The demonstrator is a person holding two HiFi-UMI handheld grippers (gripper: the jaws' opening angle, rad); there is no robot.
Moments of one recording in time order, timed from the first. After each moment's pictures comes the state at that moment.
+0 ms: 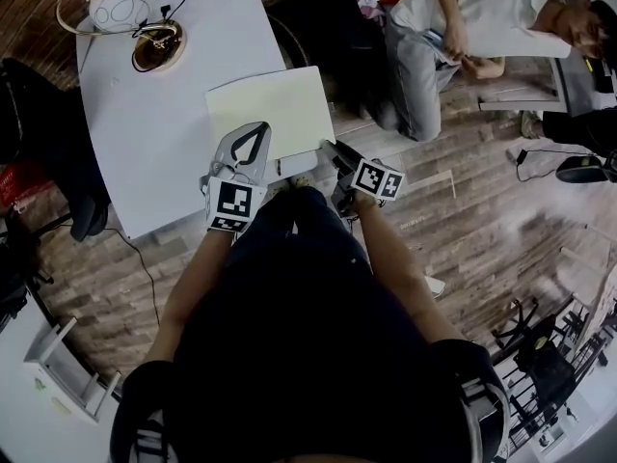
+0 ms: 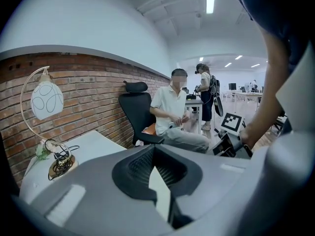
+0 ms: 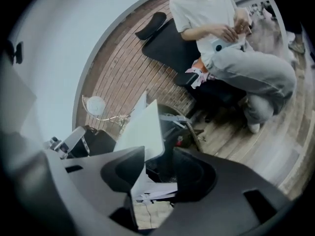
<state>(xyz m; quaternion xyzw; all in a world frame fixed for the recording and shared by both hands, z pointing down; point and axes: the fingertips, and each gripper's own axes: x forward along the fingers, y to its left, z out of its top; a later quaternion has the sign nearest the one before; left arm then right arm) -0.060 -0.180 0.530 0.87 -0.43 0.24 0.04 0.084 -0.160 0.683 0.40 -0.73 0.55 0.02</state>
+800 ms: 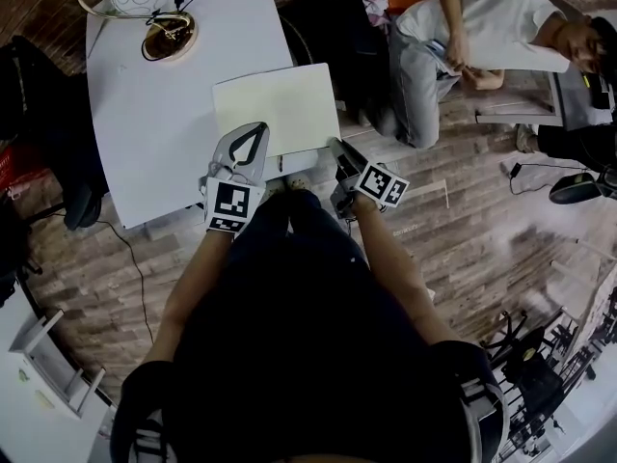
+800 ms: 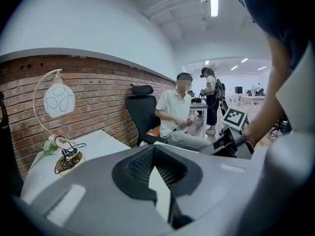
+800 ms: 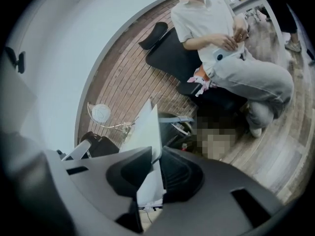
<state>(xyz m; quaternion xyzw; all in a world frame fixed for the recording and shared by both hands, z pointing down) -0.074 -0.172 0.513 0.87 -0.45 0.21 0.03 0.085 -0.167 0.649 0.42 -0.73 0.53 -0.02</state>
